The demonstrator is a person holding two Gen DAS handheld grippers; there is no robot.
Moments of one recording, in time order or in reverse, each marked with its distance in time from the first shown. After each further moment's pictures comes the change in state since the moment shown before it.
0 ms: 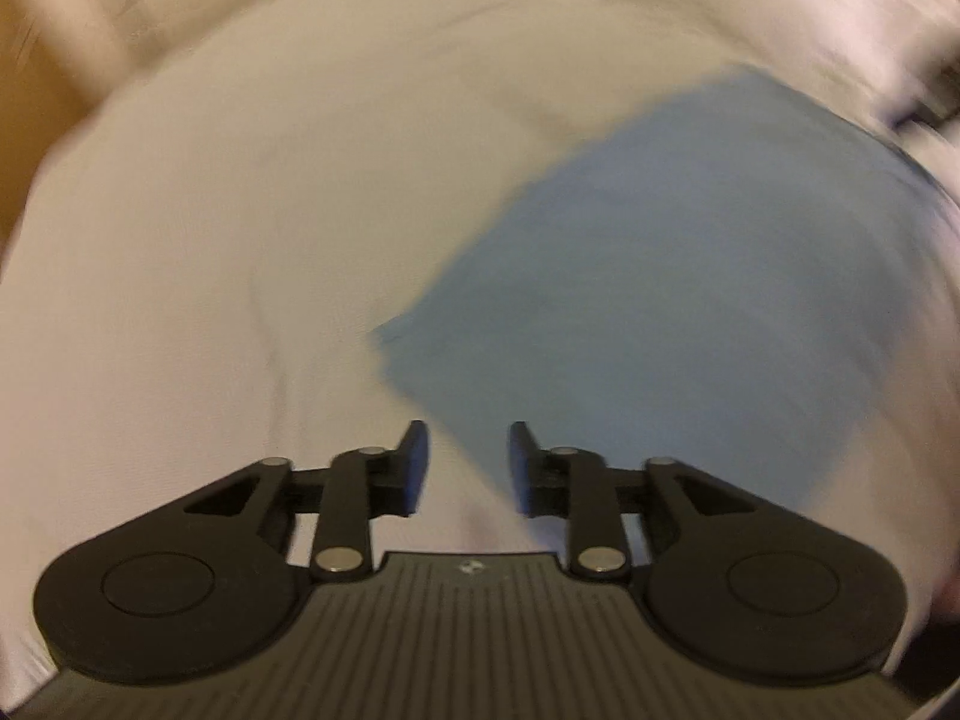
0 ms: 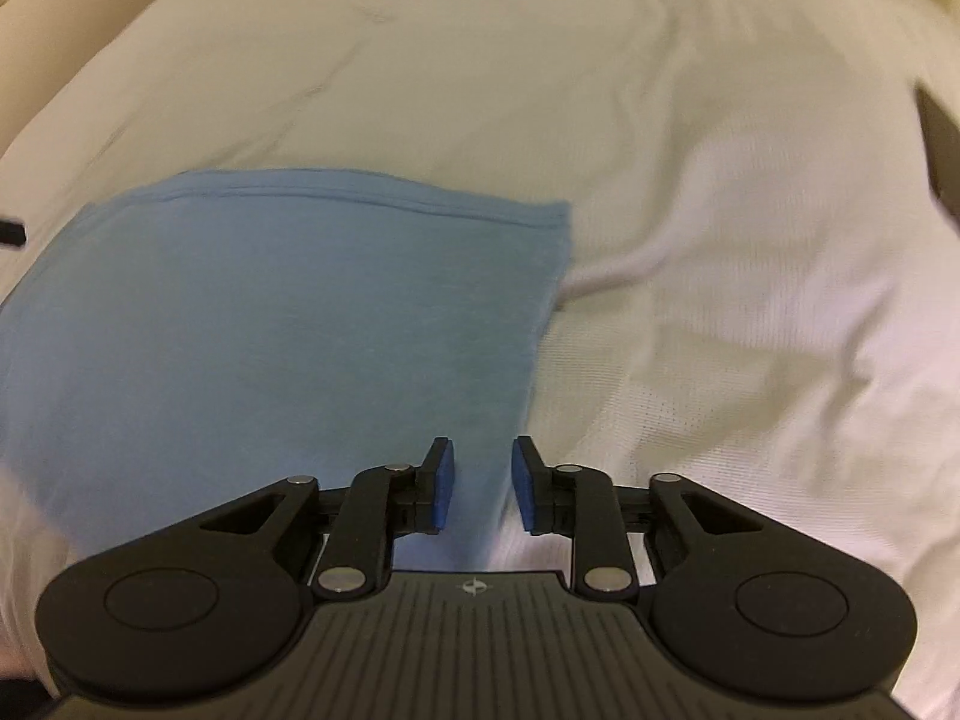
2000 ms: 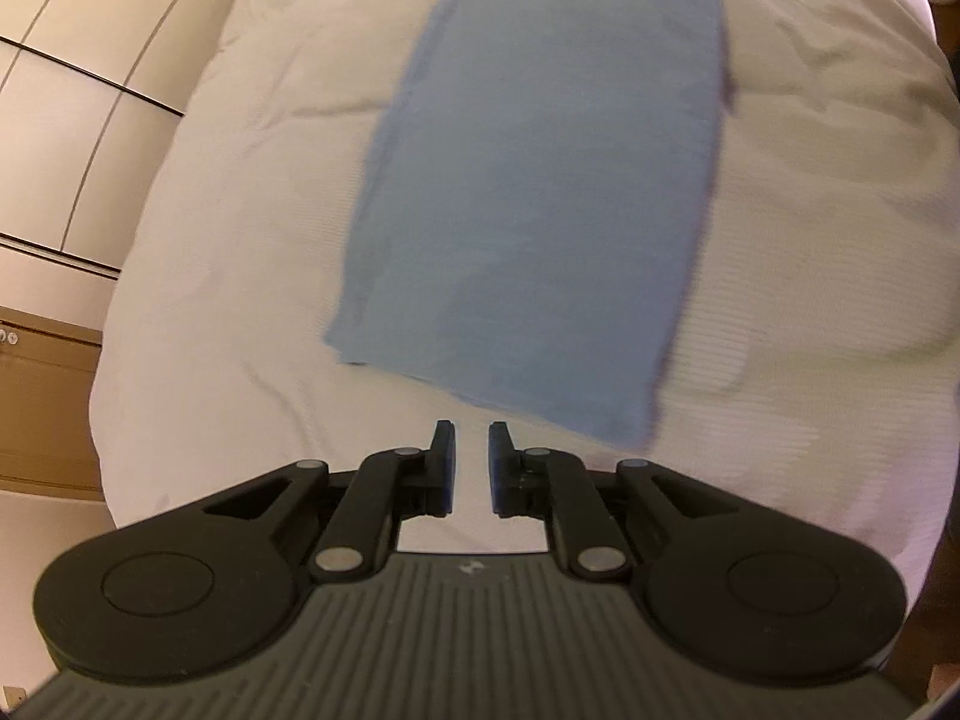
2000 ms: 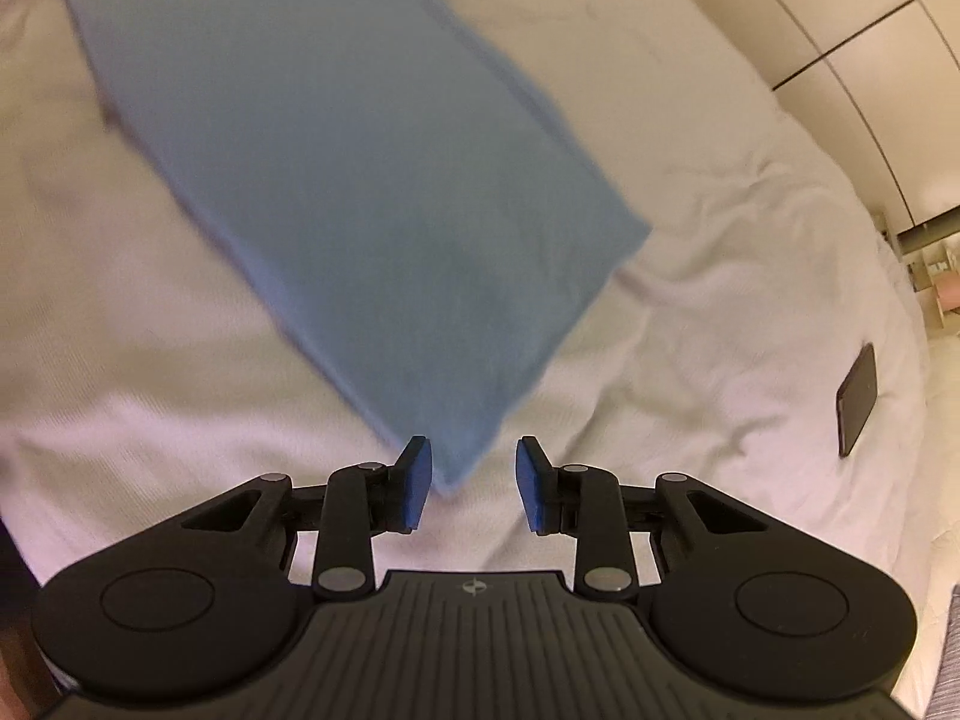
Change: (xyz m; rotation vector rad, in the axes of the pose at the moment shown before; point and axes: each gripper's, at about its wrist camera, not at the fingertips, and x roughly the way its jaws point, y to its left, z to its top) left arm -0.012 -0.076 -0.054 0.535 0.031 0.189; right arm -0.011 0.130 -0.083 -0.572 0.020 -0.339
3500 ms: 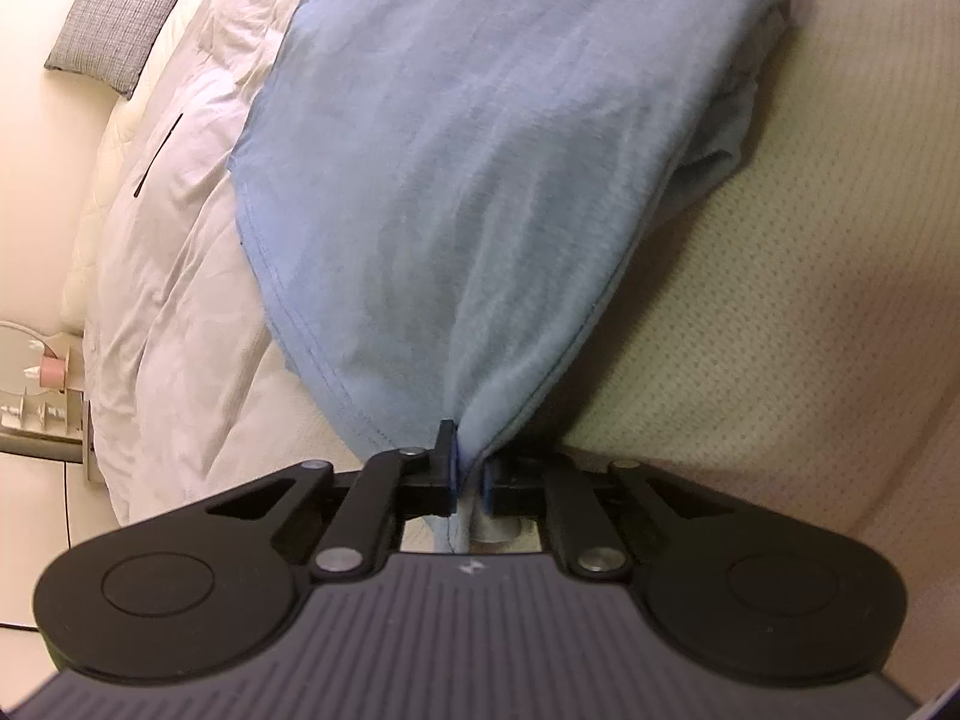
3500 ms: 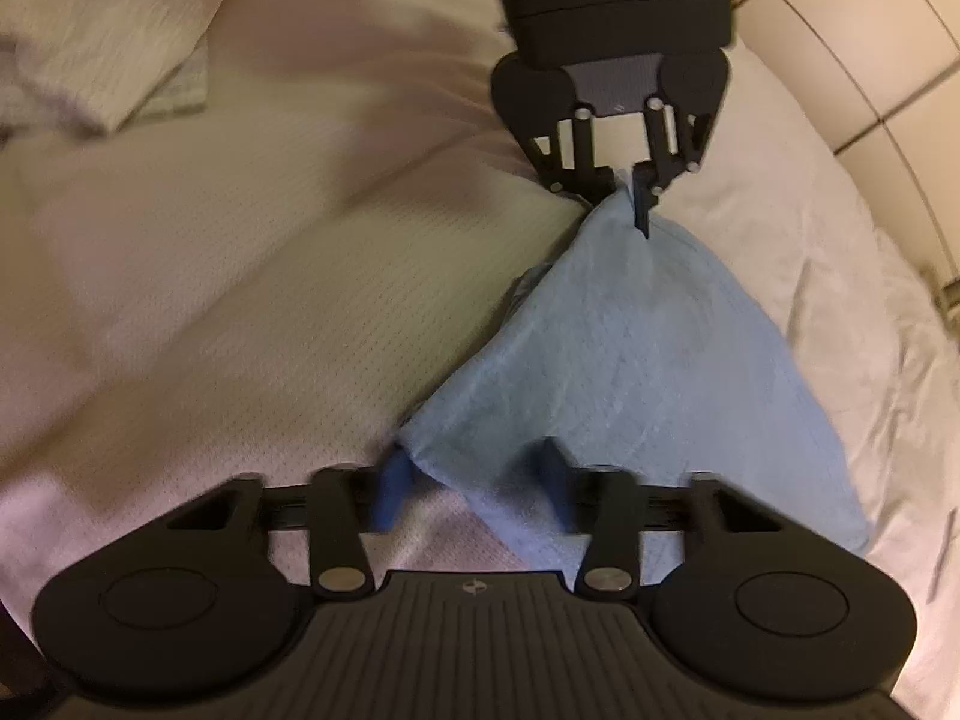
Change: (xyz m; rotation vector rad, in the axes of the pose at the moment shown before) left arm 0.199 0.089 -0.043 0.904 -0.660 -0.098; right arm -0.015 0.297 0.300 0.093 -0.015 0.049
